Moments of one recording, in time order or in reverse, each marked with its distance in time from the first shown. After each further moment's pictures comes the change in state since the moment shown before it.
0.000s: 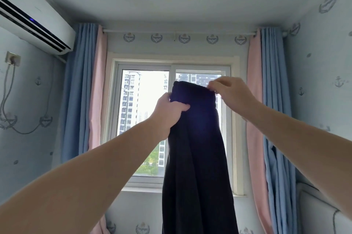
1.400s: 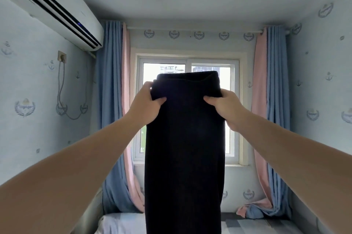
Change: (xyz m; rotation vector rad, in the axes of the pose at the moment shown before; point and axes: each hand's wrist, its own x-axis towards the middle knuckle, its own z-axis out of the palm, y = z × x) left_hand -0.182 0.123 -0.313 0.527 0.082 0.308; right_hand -0.165 -0.286 0.127 0.417 -0.064 0.357
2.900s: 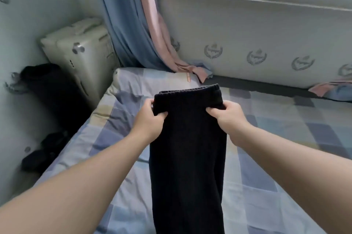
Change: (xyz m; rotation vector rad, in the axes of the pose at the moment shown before) left_hand -0.269 -0.877 0.247 0.067 -0.213 -1.009; right_hand 0.002 0.894 0.355 -0.208 -0.246 0.865
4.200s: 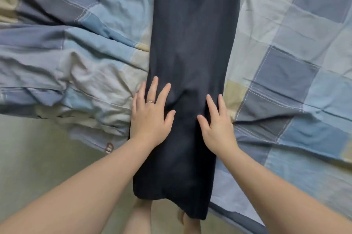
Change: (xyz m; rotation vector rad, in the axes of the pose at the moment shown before) left_hand -0.459 -0.303 0.193 0.919 -0.082 -0.188; right_hand -0.322 0.478 -0.013 -0.579 -0.540 0.054
